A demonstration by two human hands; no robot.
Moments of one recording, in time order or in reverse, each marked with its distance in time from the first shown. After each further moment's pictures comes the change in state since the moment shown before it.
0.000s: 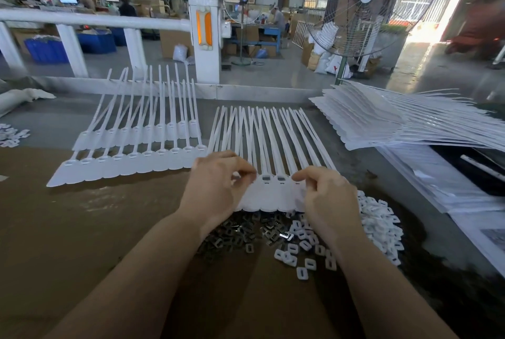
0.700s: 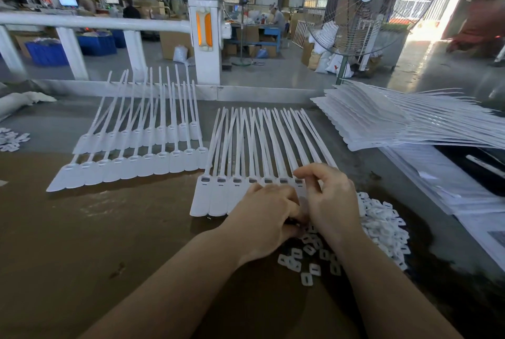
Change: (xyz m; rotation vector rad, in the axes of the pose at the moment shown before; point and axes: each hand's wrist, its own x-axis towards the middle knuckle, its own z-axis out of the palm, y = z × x) left_hand -0.007 0.037 0.026 0.061 -0.530 0.279; right_hand 0.007 0.010 0.011 0.252 0.121 -0.122
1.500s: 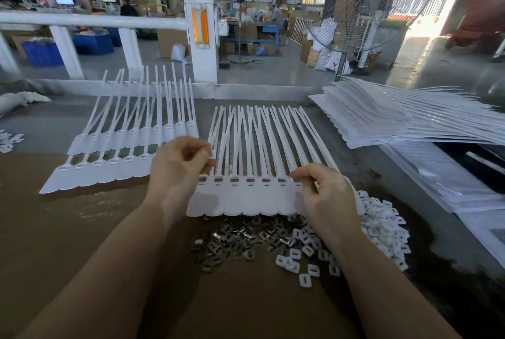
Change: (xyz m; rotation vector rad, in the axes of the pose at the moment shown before) left_hand -0.021 -0.075 -0.034 -0.799 0.795 -0.591; right_hand 0.000 0.009 0.003 -0.047 -0.033 -0.030
